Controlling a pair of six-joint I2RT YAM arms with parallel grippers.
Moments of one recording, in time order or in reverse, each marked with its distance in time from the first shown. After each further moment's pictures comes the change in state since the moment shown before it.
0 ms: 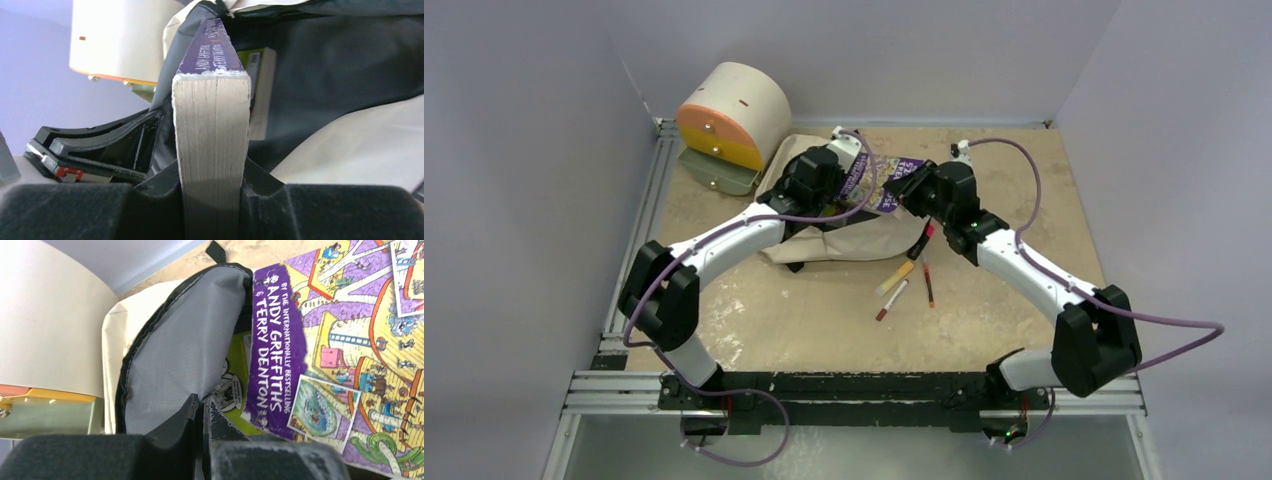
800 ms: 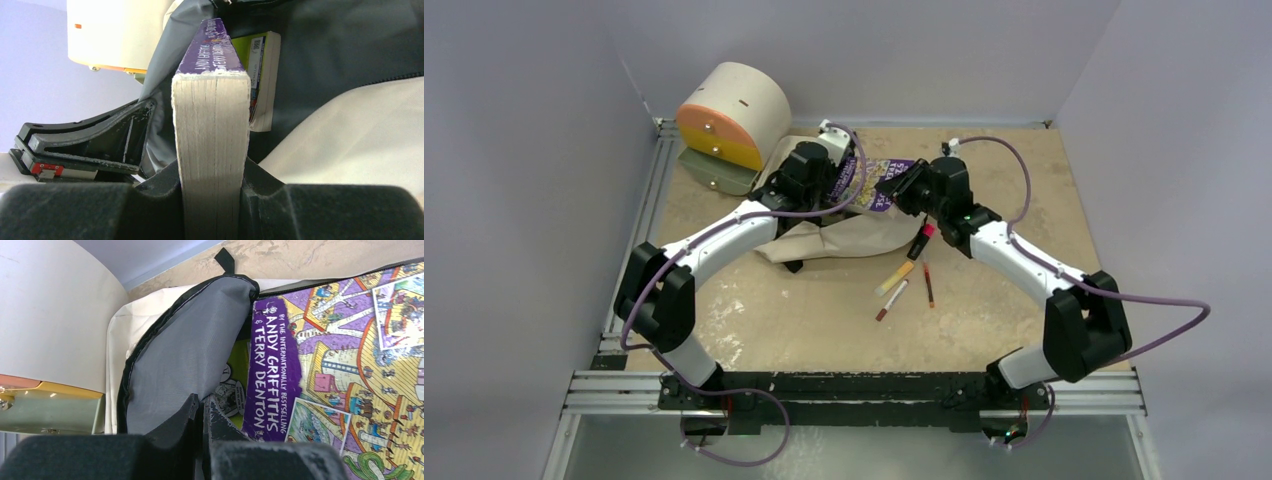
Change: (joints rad) left arm 0.053 -0.030 -0.009 0.013 0.023 -0.038; right arm -0.006 0.097 0.063 0.019 -0.110 0.045
